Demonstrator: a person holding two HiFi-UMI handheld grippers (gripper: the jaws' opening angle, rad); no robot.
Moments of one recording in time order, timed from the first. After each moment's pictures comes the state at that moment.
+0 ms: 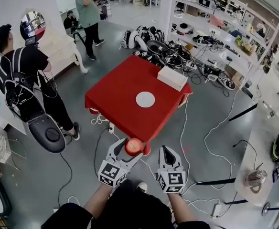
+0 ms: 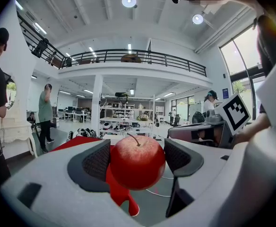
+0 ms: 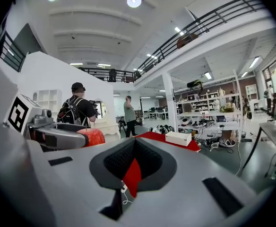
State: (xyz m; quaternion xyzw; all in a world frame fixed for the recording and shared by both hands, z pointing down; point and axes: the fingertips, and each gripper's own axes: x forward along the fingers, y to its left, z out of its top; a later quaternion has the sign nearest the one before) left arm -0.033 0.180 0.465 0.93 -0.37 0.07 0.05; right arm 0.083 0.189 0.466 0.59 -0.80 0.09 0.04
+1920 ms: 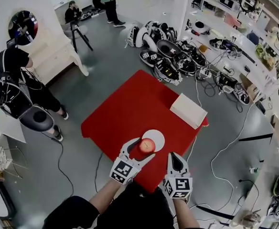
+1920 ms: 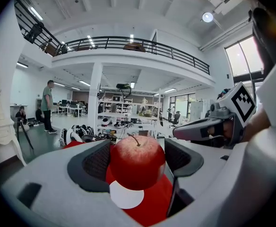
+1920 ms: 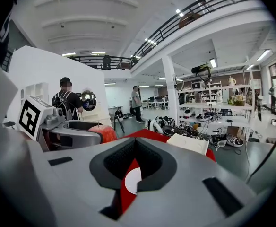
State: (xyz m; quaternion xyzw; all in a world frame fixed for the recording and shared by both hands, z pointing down) left arm -0.011 -0.209 0.506 0.94 -0.33 0.10 0.07; right arm 0.085 -0.177 0.499 0.59 -0.79 0.14 0.10
